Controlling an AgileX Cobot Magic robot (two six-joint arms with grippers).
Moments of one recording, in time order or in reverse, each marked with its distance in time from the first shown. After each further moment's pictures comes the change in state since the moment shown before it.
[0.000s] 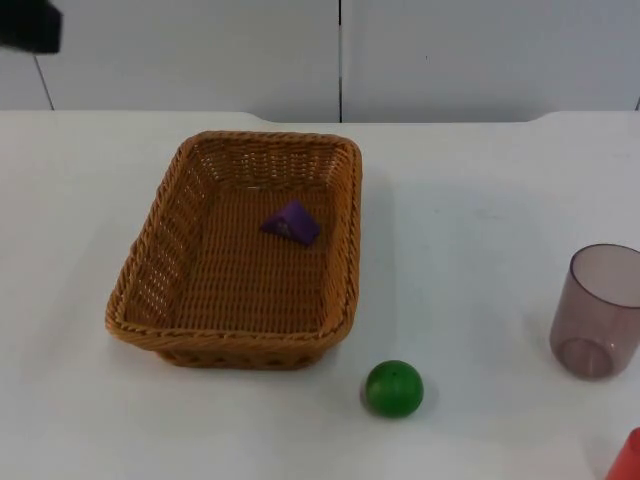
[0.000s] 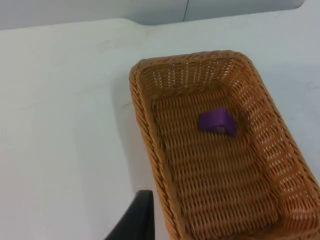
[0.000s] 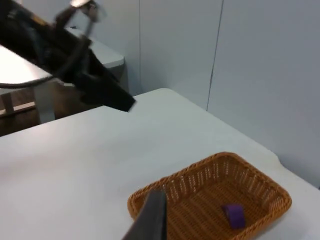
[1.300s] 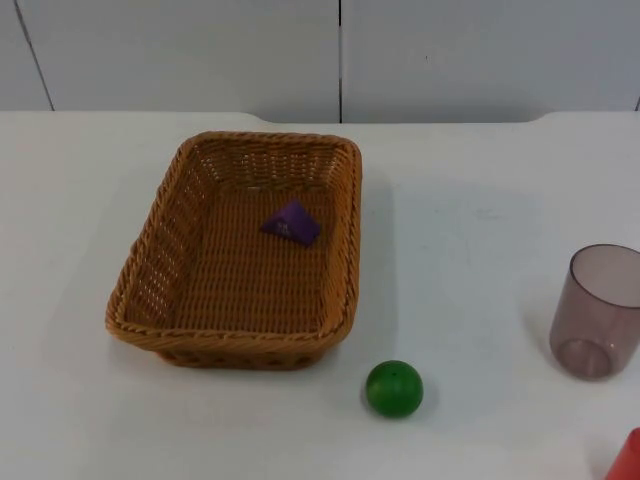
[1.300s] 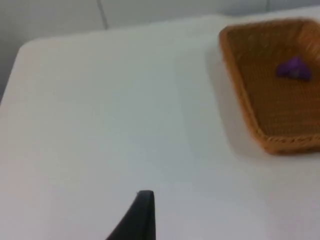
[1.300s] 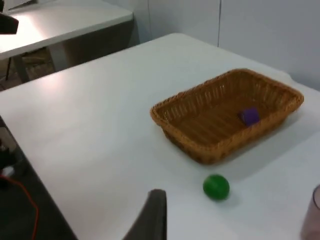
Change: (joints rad) right arm 0.000 -0.646 0.289 -0.024 0.453 0.133; left arm 0.000 -0.987 0.224 0.575 0.525 -0.460
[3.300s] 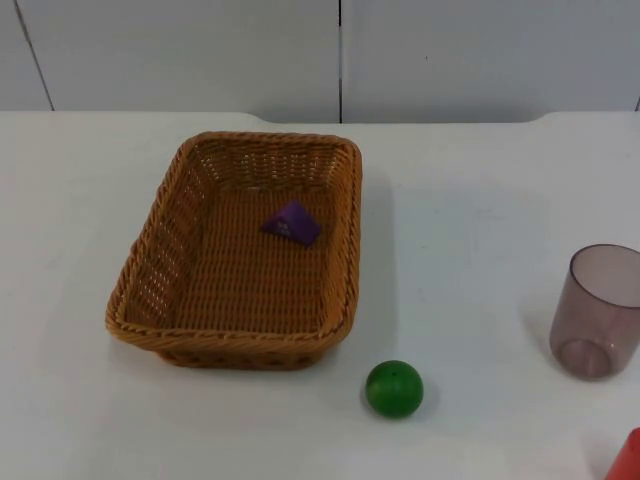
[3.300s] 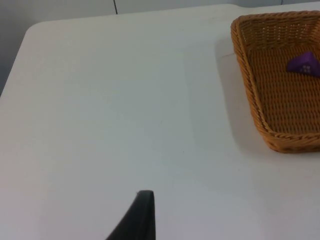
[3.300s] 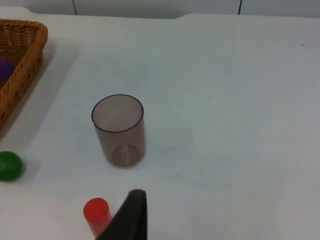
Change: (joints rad) right arm -0.743 0.000 0.011 -0.072 0.153 0.041; left arm 0.000 0.000 0.019 0.010 -0.006 -0.048
